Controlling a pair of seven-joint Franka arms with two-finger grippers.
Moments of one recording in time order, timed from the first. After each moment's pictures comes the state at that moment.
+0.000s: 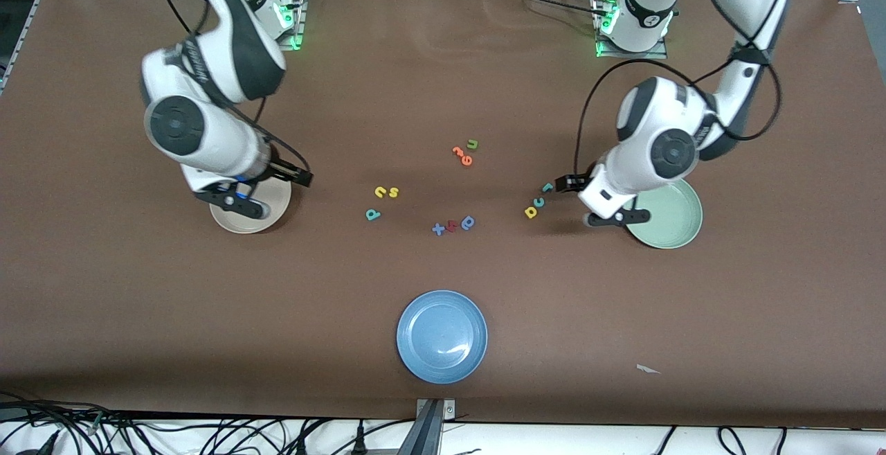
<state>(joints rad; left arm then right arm) -0.17 0.36 -0.21 -2.01 -0.12 2.23 -0.41 0.17 0.34 0.24 -1.75 -0.02 1.90 0.80</state>
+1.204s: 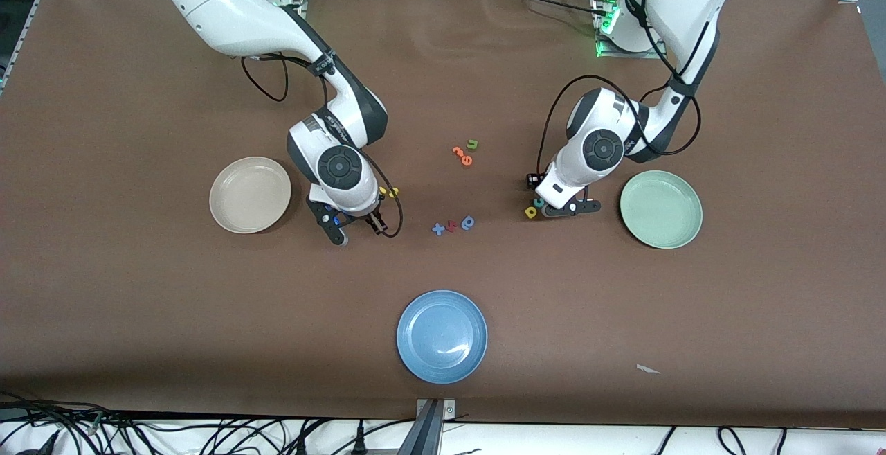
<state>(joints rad) -0.26 0.51 -0.21 -2.09 -0.09 2.43 -0.51 0.36 0.73 0.24 -1.59 -0.20 2.22 1.63</state>
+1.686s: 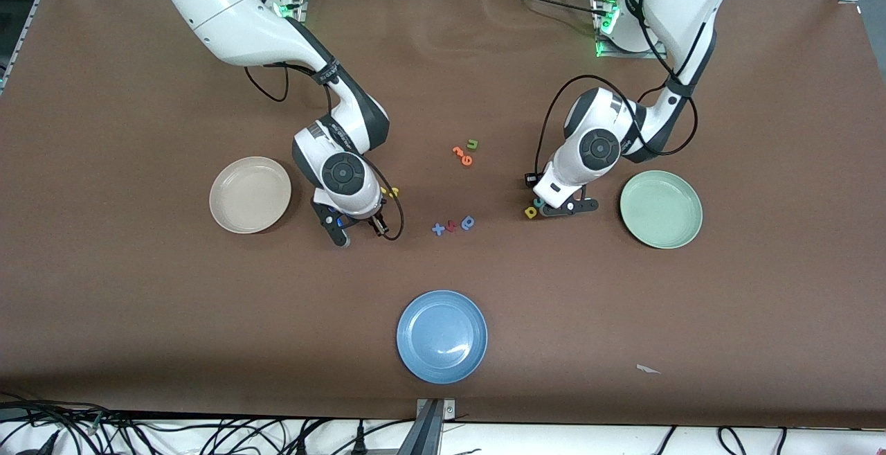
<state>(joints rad) -0.26 0.51 -0.21 -2.09 -0.09 2.43 -0.52 0.36 0.77 0.24 -1.59 -0.20 2.25 1.65</state>
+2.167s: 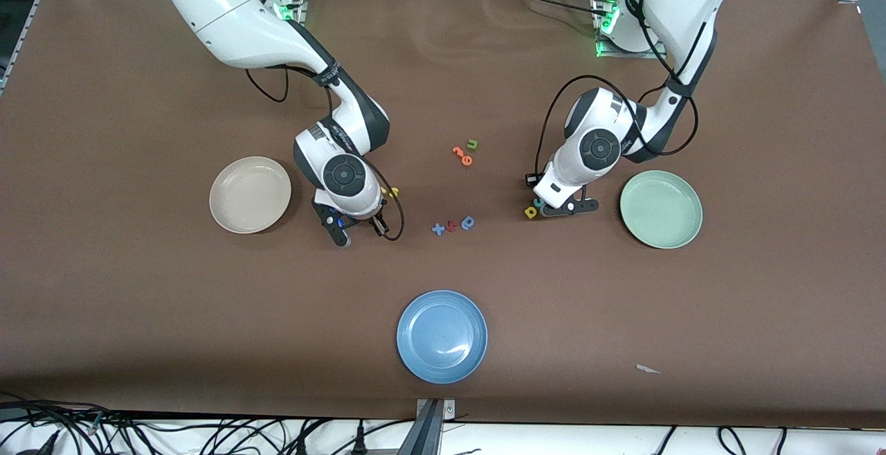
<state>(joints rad) -0.26 0.51 -0.21 -2.09 -0.09 2.43 -0.52 0.36 0.78 0.24 -1.59 -0.20 2.25 1.65</state>
